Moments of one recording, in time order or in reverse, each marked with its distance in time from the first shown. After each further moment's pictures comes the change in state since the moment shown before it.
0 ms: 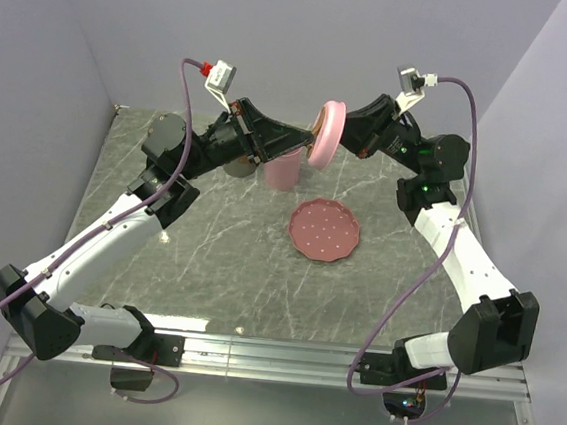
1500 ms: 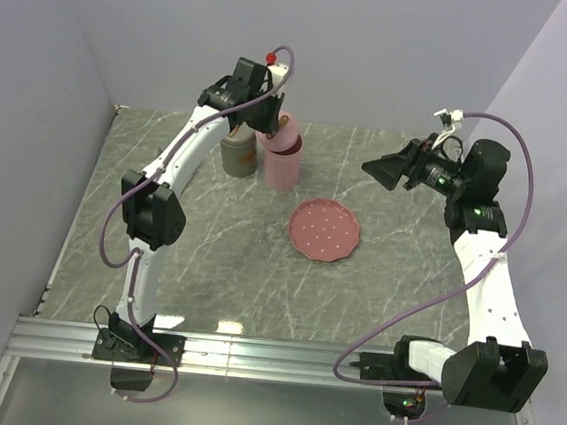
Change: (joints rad) left arm 0.223 0.906 0.982 -1.141 -0.323 1.022; right arm -0.356 -0.204 -0.086 -0.921 -0.048 -0.649
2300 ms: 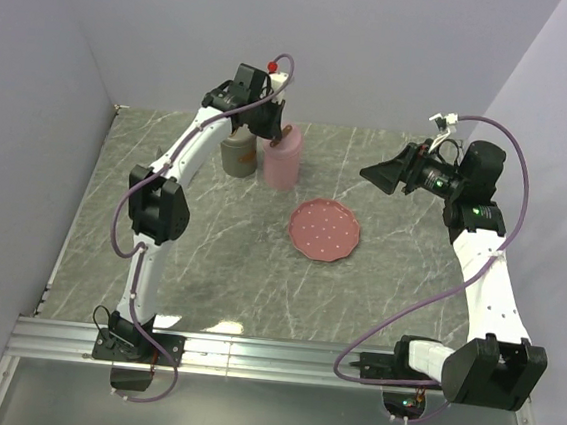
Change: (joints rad) left arm 0.028 0.092 0.013 0.005 0.120 -0.008; right arm -0.002 0.008 -0.018 -0.058 -0.034 -0.012
